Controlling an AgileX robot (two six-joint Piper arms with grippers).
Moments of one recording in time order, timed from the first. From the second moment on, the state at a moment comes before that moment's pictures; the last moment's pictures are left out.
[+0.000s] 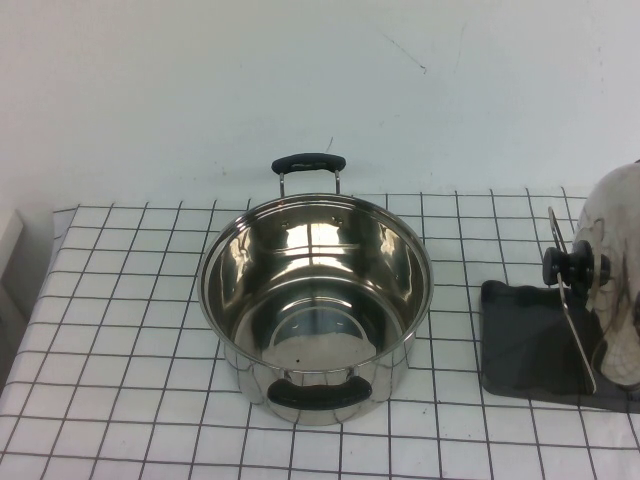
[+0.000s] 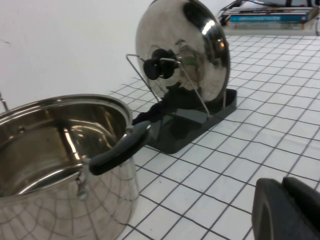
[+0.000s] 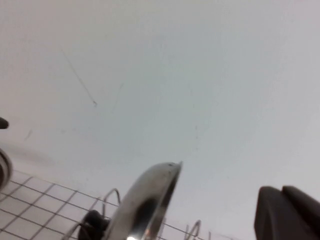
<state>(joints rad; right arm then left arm) -0.13 0.24 -0.27 -1.76 -0.27 1.50 -0.20 0.06 -0.07 1.78 -0.84 -1.71</state>
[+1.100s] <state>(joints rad) -0.07 -0.01 -0.03 0.08 0.48 -0.18 -0.20 0.06 -0.06 1.78 -0.90 -1.72</state>
